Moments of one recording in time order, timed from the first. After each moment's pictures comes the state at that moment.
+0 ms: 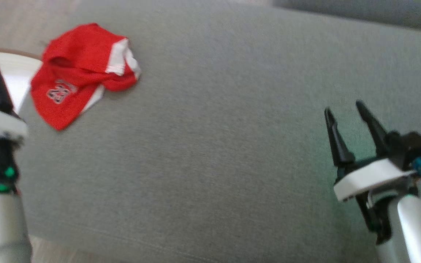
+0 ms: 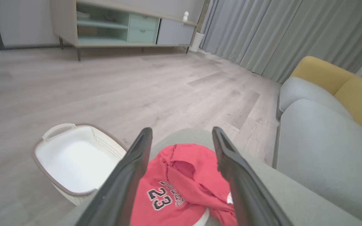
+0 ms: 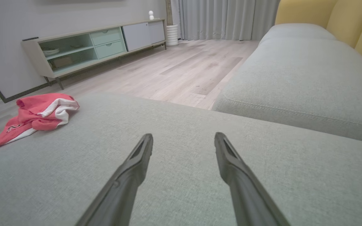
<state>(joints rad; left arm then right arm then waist) -0.44 0.20 0.23 0.20 -0.48 0.00 0.27 -0.11 -0.11 0.08 -0.01 0.12 0.13 0.07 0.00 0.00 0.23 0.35</state>
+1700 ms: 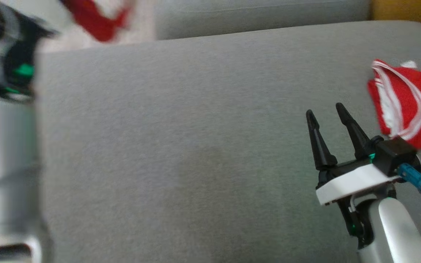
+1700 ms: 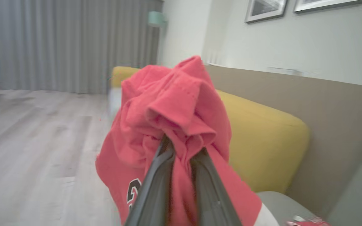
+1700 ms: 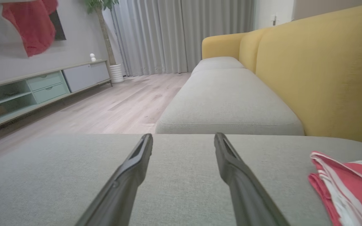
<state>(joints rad) -0.89 0.22 -0.10 0.07 -0.59 -0.08 0.61 -0.13 -0.08 0.15 0.04 0.18 0.13 -0.01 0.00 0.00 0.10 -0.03</state>
